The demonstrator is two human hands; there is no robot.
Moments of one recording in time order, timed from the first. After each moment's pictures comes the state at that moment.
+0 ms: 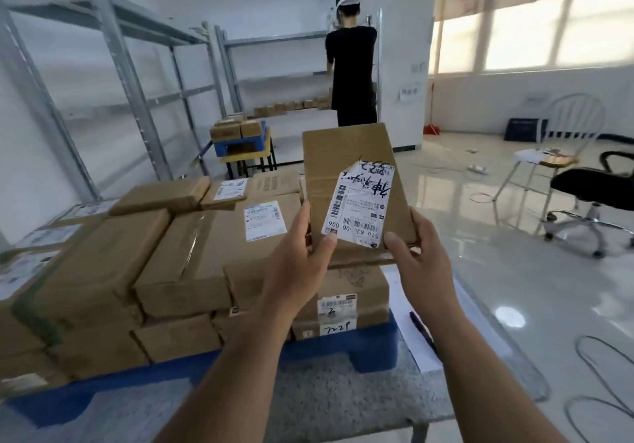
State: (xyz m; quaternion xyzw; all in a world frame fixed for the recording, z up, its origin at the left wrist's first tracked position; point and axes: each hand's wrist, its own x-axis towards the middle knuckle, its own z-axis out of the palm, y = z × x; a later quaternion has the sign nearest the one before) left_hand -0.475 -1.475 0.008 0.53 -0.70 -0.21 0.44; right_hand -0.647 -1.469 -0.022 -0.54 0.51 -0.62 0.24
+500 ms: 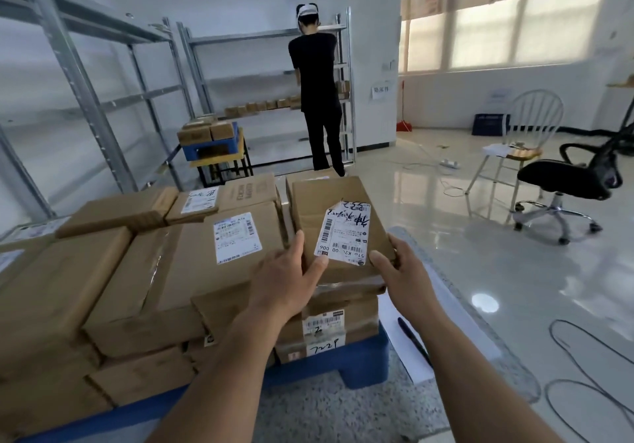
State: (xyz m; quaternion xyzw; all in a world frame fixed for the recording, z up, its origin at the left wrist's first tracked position) left_hand -0.474 -1.530 -0.011 0.62 -0.76 -0.05 0.19; right_hand -0.662 -1.526 -0.059 -0.52 0.59 -0.54 0.30
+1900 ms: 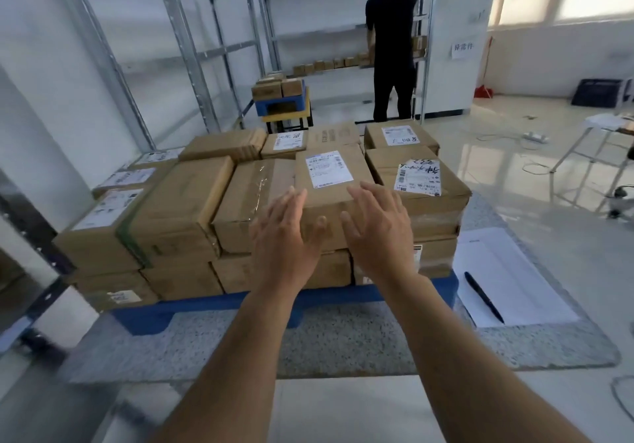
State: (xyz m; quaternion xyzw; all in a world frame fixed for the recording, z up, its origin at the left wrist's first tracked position) left_hand -0.363 -1.437 -0.028 0.65 -0.67 0.06 0.35; right_hand -0.500 -1.456 -0.030 -0.71 0.54 -0.45 0.03
